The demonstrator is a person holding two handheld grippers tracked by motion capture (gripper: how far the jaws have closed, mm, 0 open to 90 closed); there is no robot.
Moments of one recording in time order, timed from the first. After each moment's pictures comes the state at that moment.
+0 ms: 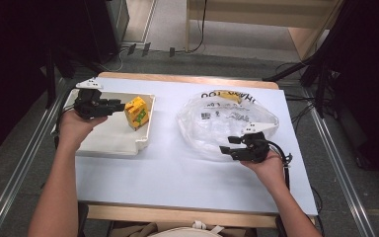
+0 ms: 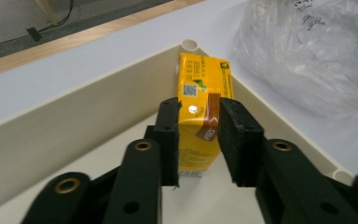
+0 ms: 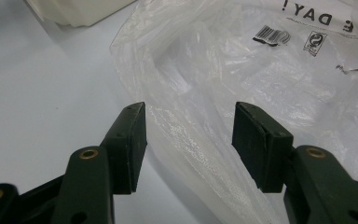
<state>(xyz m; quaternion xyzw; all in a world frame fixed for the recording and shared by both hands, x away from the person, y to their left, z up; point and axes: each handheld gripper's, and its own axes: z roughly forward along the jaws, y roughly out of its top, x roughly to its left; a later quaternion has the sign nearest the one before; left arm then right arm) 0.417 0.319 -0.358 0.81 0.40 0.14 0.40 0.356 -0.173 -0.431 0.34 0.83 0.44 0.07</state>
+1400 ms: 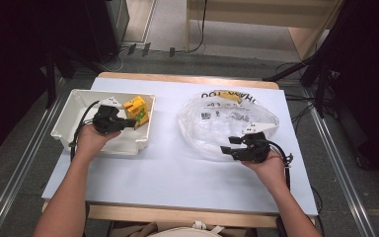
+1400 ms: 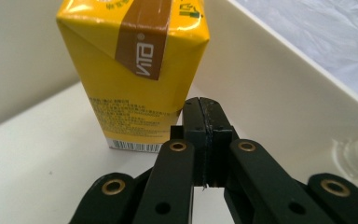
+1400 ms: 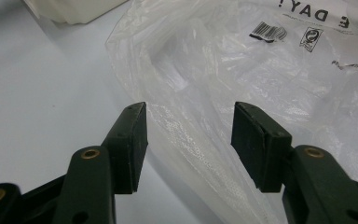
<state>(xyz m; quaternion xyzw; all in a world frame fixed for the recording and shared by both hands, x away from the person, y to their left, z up) 0.421 0.296 -0.418 0.84 0.39 0.09 0.37 0.356 -0.175 -0.432 0.35 0.83 0.43 0.07</state>
